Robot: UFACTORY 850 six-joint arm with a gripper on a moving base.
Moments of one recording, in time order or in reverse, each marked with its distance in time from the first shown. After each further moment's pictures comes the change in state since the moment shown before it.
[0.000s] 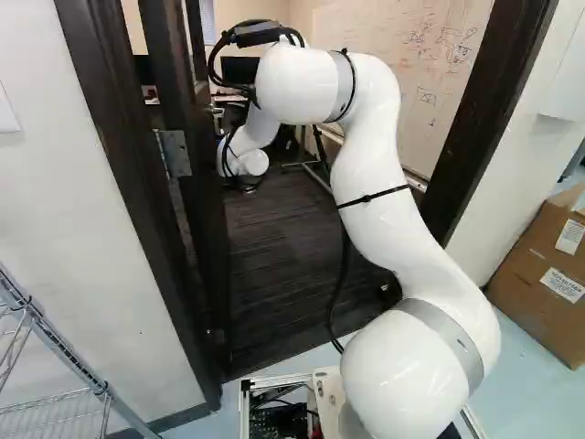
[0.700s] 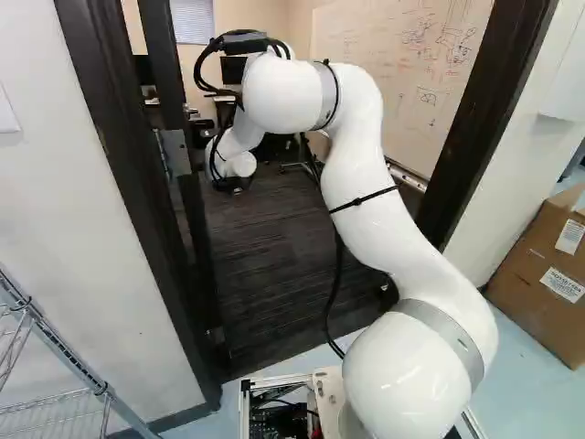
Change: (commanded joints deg) arm 3.4 -3.1 -4.3 -2.2 0.0 0.0
